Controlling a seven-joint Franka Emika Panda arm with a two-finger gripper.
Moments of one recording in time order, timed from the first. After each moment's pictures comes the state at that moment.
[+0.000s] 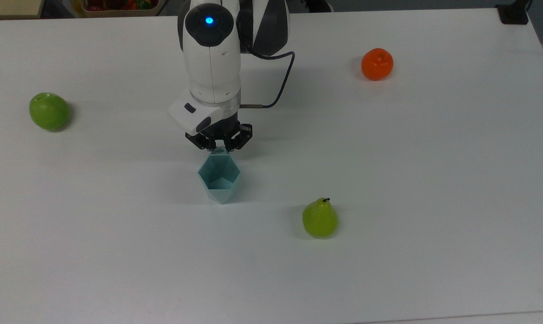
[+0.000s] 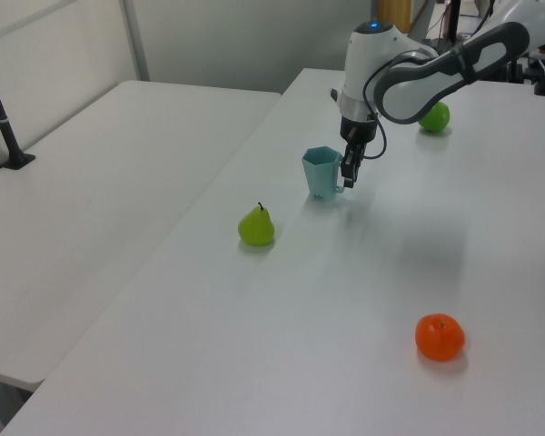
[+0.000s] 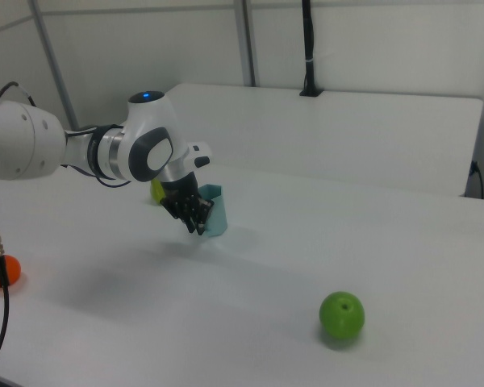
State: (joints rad) arm 0.06 0.45 0.00 -1.69 -0.07 2.27 0.01
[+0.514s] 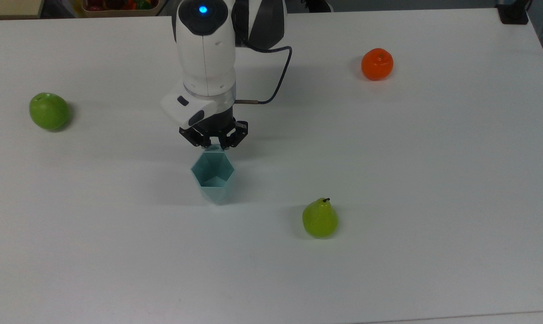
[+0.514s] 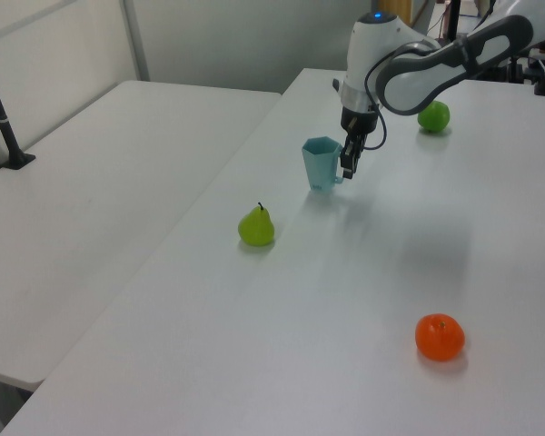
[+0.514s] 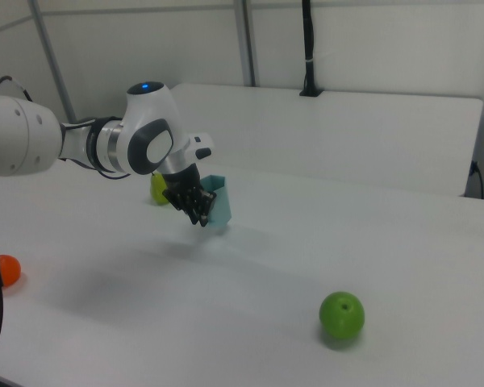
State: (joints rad) arm 0.05 0.42 0.00 -1.69 -0.07 2.27 0.02
